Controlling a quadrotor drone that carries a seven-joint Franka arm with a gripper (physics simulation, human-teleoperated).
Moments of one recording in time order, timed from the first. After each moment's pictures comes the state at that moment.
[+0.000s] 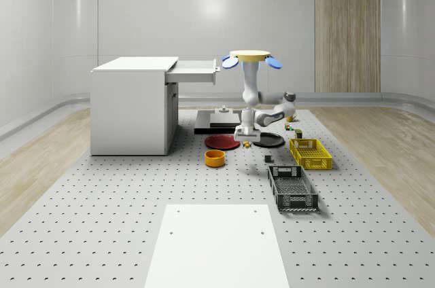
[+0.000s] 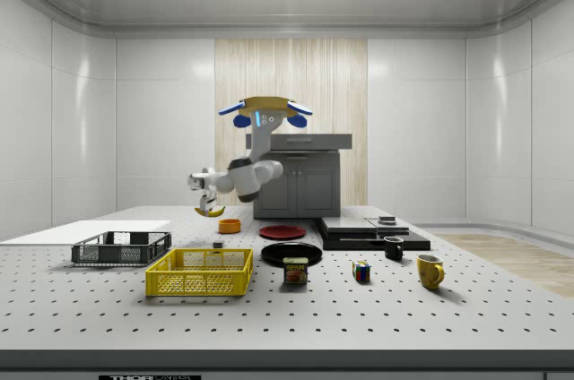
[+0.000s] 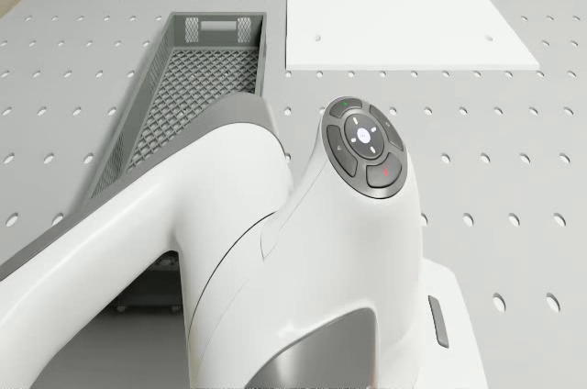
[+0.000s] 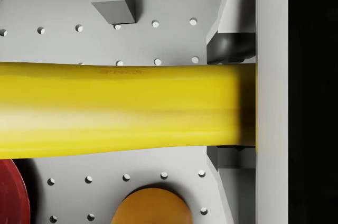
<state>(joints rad) 1.45 -1.51 -1.34 -2.77 1.80 1.60 -0.25</state>
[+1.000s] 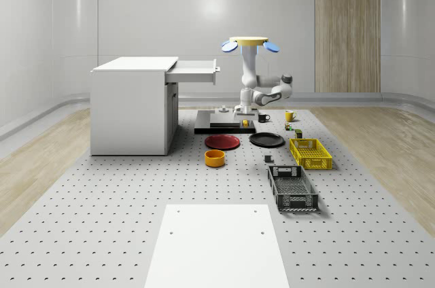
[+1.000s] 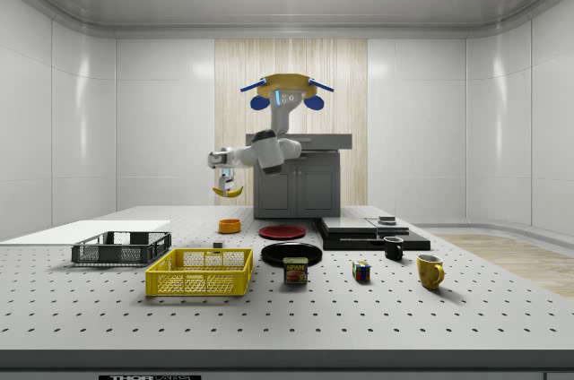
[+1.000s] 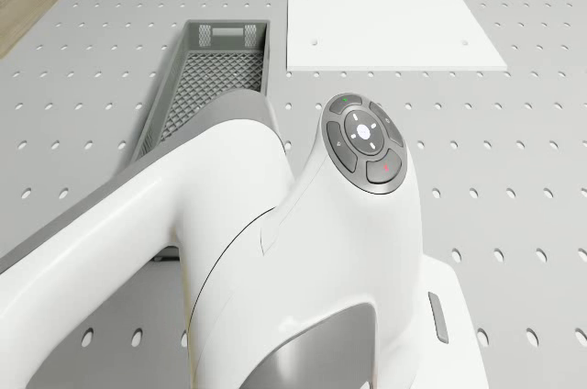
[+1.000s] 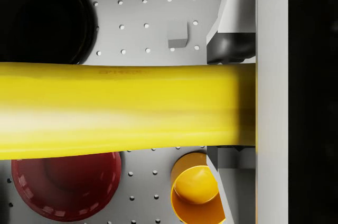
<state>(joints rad) 1.45 -1.52 -1.35 -2.77 1.79 1.61 -0.25</state>
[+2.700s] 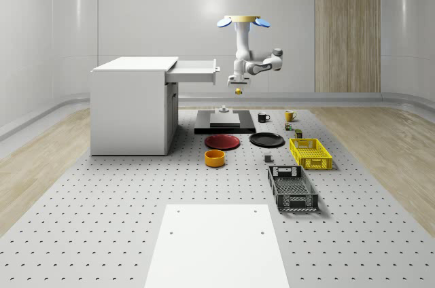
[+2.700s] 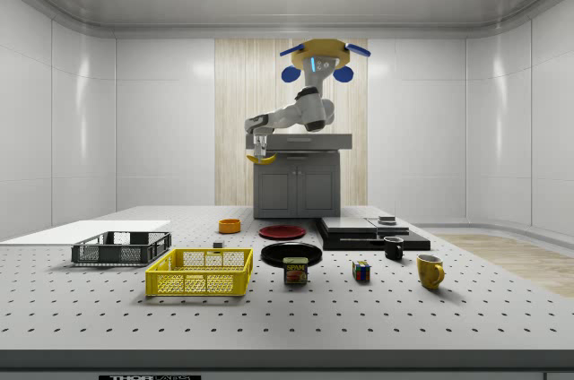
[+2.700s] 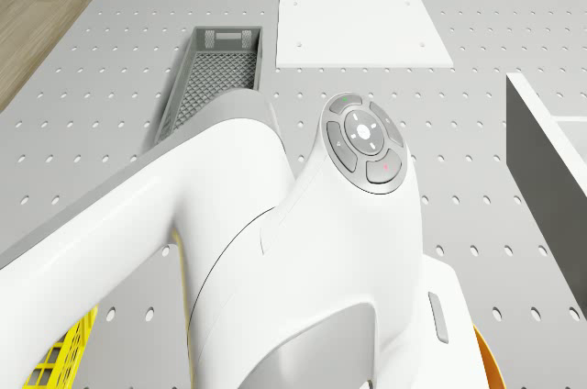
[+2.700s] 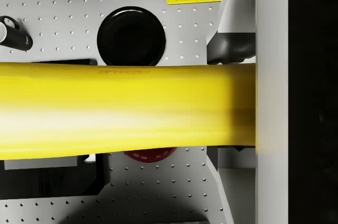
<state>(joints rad) 1.46 -1.54 -1.35 -2.77 1.78 1.62 -0.25</state>
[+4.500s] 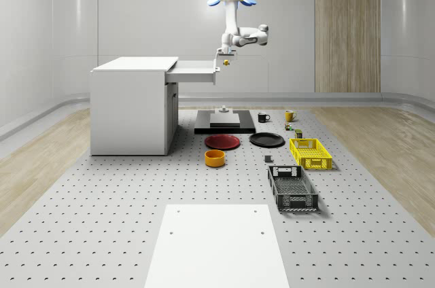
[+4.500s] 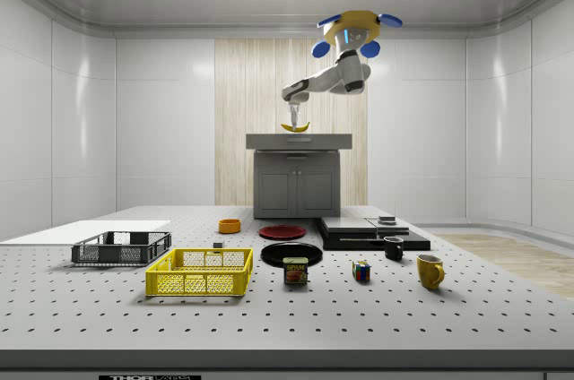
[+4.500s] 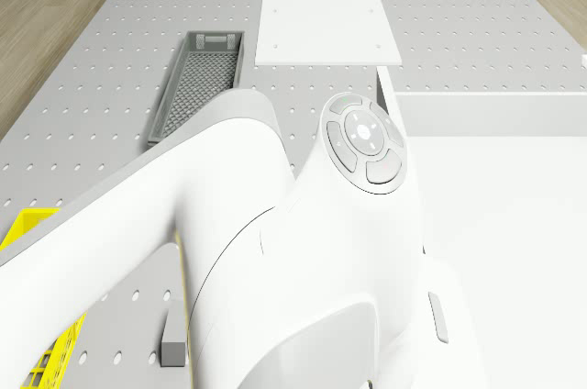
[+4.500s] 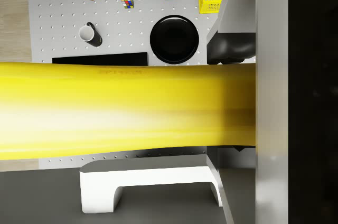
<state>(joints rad) 1.46 -1.55 -1.35 -2.77 1.78 1.63 -0.25</state>
